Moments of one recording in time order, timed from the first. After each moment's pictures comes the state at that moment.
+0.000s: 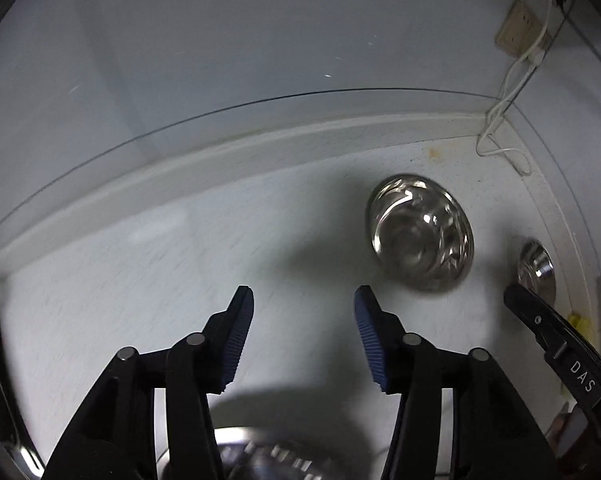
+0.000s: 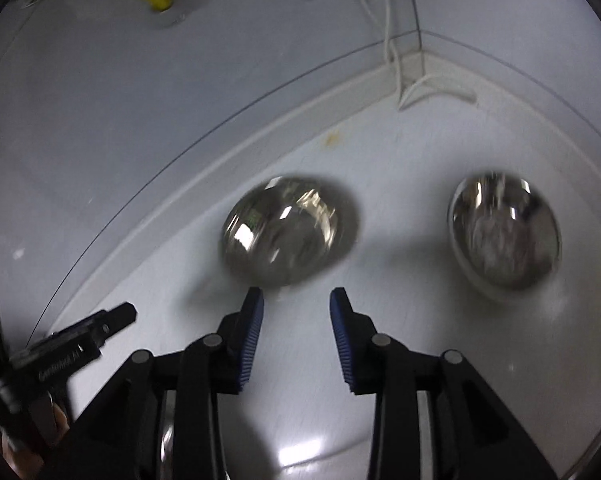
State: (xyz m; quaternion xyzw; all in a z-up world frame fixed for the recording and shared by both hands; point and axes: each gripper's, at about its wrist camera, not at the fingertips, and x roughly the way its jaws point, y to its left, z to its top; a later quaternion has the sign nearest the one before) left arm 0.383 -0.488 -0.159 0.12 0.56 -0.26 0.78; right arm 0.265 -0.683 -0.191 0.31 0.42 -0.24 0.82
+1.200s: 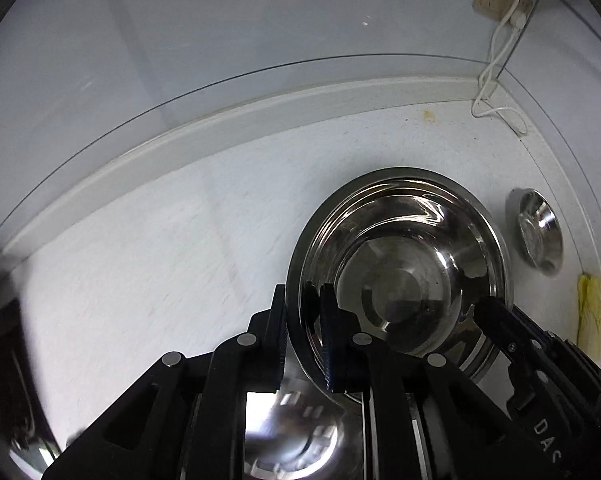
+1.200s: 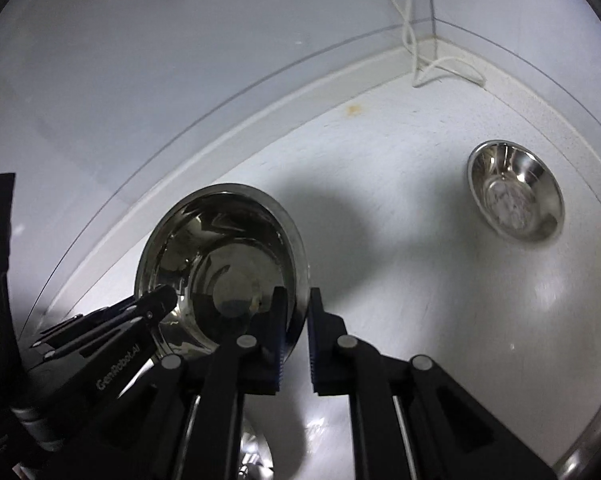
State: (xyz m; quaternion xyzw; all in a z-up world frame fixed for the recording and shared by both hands) left arm 0.326 -0.419 -0.139 0.15 0.56 -0.25 0.77; right arm 0.240 -0.590 -0.174 0.29 0.45 -0.20 0.82
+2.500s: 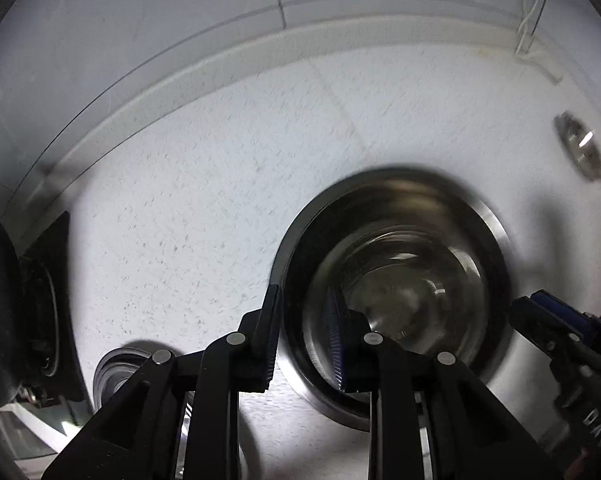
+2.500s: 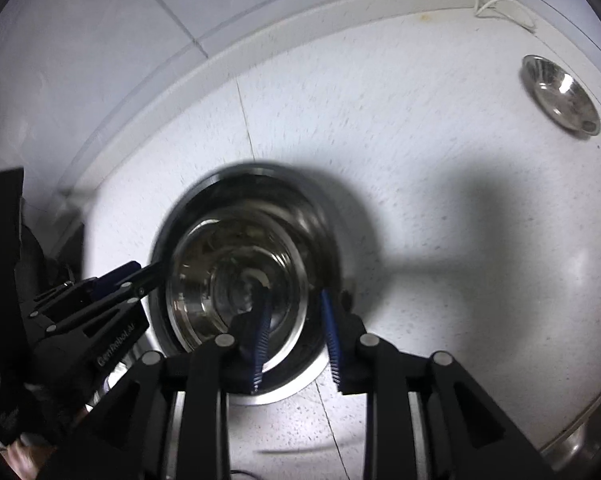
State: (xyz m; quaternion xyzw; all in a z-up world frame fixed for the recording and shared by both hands) left arm 0.271 -0.344 -0.162 0.19 0.58 -0.19 0.77; right arm 0.191 -0.512 -0.206 0.30 0.51 -0.11 0.80
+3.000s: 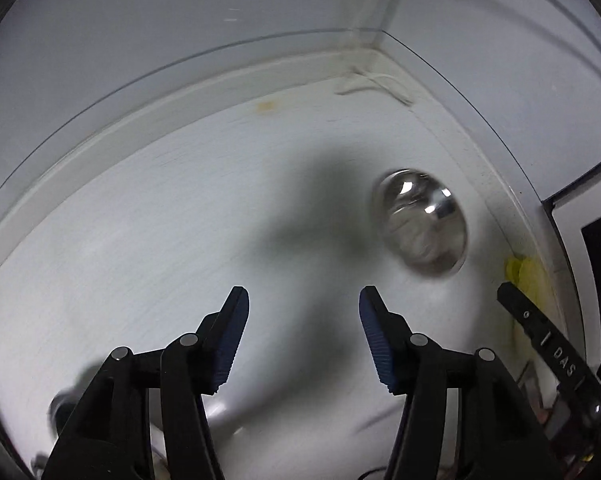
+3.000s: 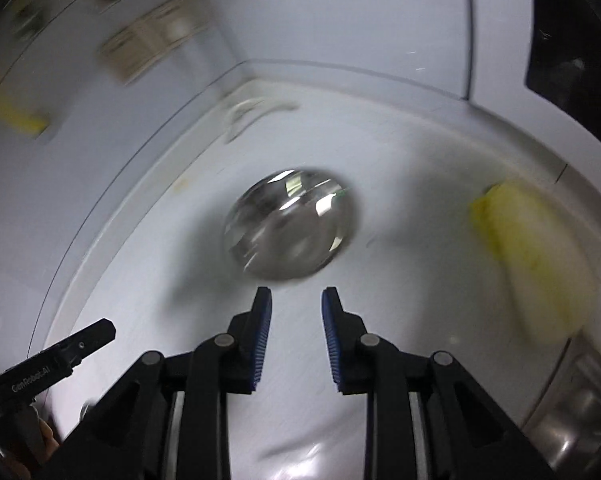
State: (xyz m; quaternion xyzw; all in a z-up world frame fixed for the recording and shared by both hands) left arm 0.270 -0.646 -0.143 0.17 0.56 -0.38 0.71; right arm 0.093 -0.780 -0.194 0.36 0.37 -0.36 0.77
